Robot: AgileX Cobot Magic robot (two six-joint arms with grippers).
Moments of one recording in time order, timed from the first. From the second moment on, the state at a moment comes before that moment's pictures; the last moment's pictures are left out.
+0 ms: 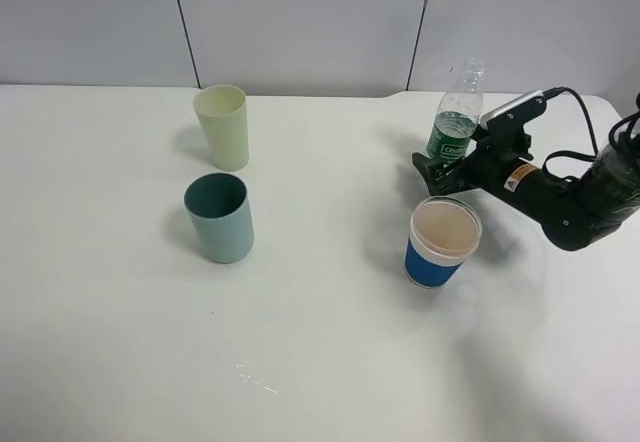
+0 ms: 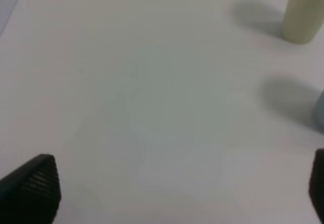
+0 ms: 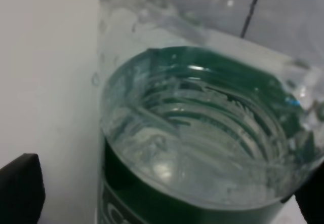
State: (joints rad) left arm 0.06 0.00 -0.50 0.00 1.06 0.01; right arm 0.02 2.26 -0.76 -0.40 -1.20 -0.19
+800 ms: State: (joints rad) left arm 0.06 0.00 -0.50 0.00 1.06 0.01; right arm 0.04 2.29 -0.82 -0.40 -1.20 -0.17
